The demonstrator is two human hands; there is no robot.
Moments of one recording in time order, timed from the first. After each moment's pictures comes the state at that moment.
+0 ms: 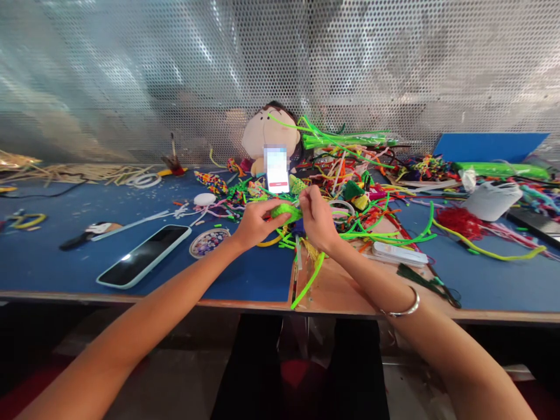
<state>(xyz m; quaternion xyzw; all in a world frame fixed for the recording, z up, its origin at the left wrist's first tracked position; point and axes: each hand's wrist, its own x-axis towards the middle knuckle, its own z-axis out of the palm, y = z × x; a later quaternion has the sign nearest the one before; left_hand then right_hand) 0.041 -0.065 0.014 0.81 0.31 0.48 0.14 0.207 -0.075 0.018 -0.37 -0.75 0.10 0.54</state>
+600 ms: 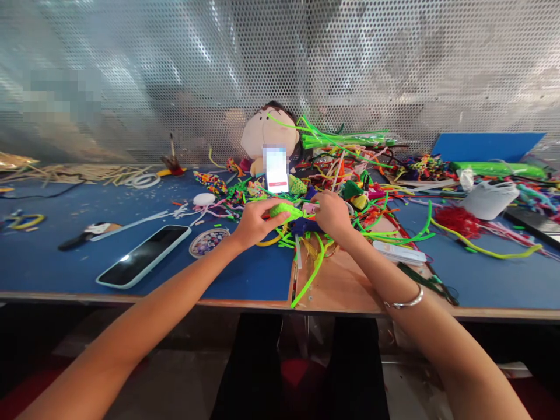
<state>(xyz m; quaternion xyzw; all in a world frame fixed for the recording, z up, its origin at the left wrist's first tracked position) 0.039 -0.067 0.017 0.81 0.33 0.46 0.15 0.237 -0.047 0.020 -0.57 -0.76 -0.07 0.30</state>
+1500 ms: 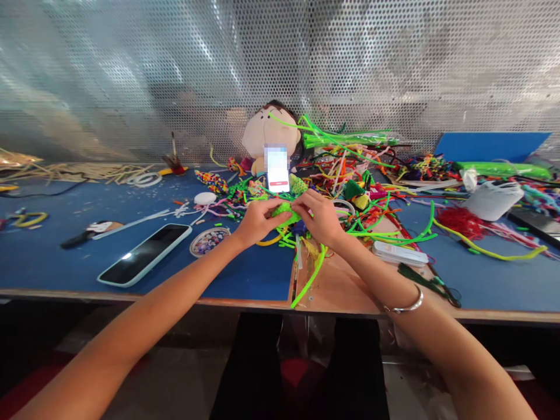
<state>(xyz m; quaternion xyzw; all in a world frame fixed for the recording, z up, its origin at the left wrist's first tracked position) 0.041 -0.061 0.014 0.80 0.36 0.44 0.19 0.219 -0.071 0.023 -0.33 -0.82 0.01 0.47</state>
